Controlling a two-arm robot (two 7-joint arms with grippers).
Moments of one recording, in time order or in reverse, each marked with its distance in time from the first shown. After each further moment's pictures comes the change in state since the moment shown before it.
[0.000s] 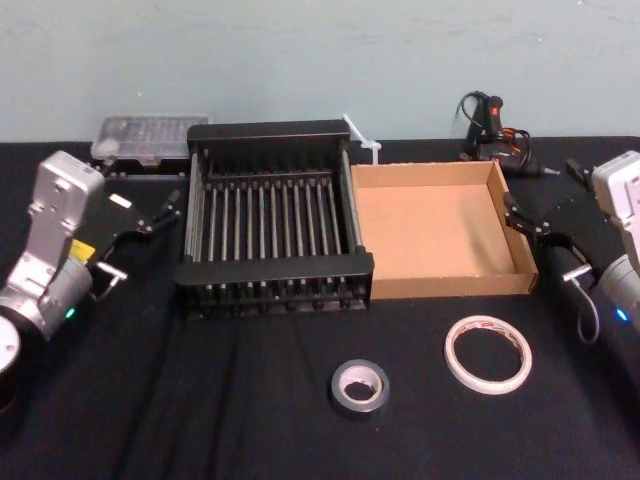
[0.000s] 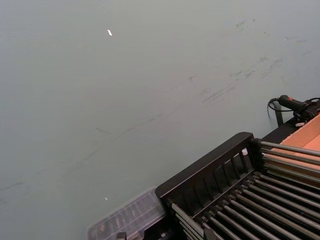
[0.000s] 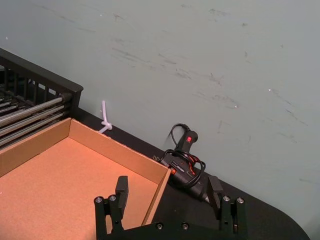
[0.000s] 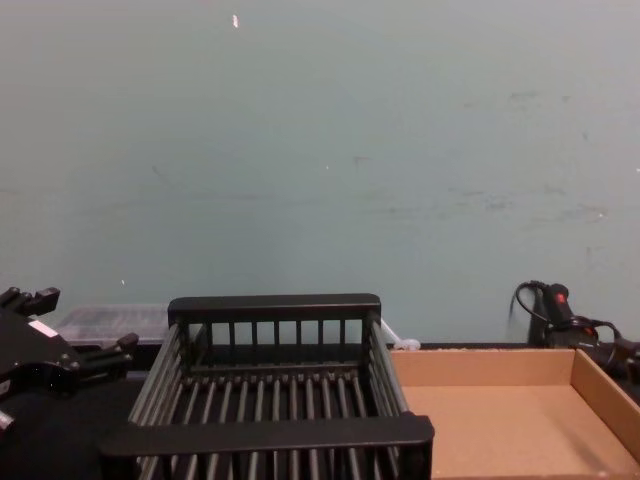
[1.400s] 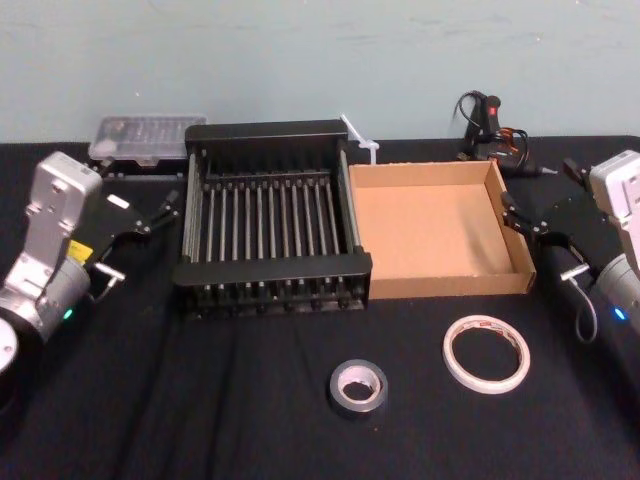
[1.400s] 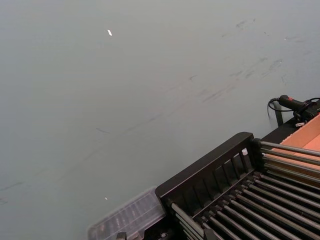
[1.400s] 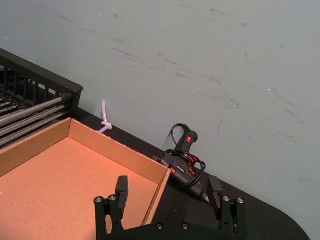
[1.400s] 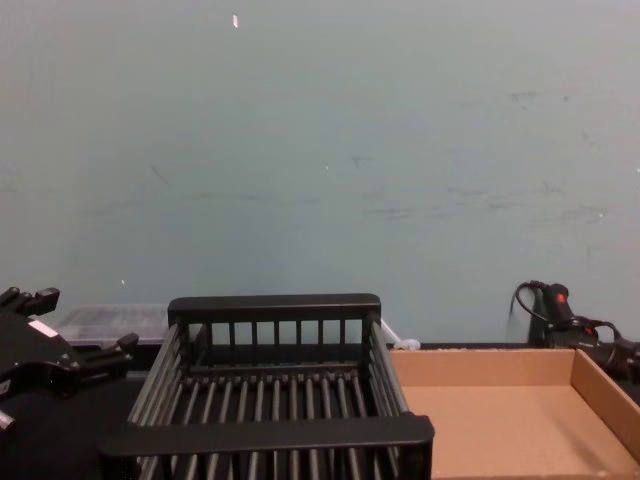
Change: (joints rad) left arm 0.000 0.000 0.000 0.000 0.000 0.000 0.000; right arm 0.000 0.000 0.000 0.000 0.000 0.000 0.000
